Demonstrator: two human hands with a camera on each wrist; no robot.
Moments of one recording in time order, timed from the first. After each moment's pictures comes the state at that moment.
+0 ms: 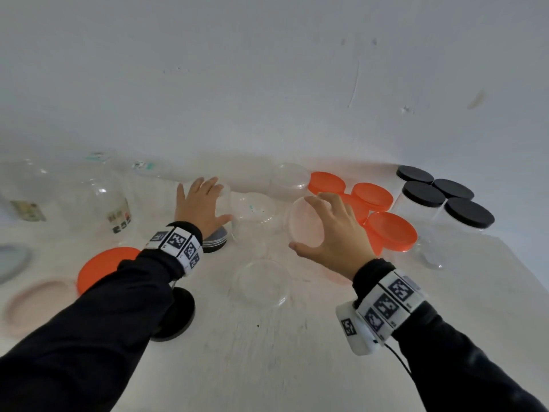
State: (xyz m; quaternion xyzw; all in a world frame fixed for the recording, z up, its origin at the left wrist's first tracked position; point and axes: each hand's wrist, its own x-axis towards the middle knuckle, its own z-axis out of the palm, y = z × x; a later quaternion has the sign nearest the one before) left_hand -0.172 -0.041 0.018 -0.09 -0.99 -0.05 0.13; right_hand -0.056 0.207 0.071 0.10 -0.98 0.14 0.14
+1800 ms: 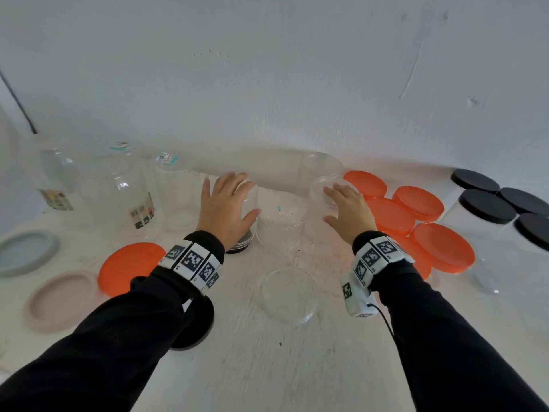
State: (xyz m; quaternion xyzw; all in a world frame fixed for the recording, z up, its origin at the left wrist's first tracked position) left_hand -0.160 -0.039 0.016 -0.15 -0.94 -0.17 0.25; right_hand -0.184 0.210 0.027 0.07 -0.99 0.12 0.09
